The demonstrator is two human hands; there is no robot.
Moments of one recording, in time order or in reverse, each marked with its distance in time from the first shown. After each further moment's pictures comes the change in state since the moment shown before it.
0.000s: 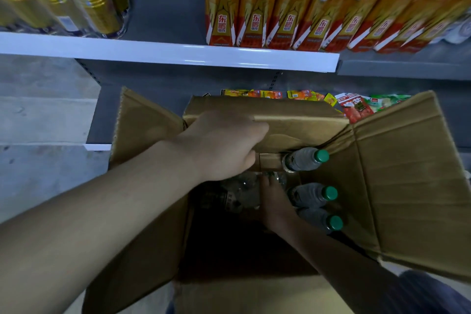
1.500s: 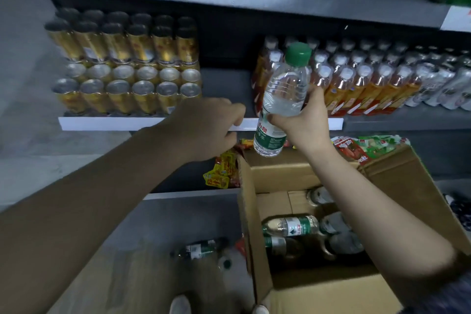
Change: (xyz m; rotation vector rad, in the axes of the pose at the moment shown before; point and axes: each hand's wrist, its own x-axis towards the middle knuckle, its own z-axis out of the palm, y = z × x) left_hand -0.156 -0.143 -0.168 0.085 0.424 0.123; right_hand -0.053 -0.269 -0.194 0.674 0.834 -0.215
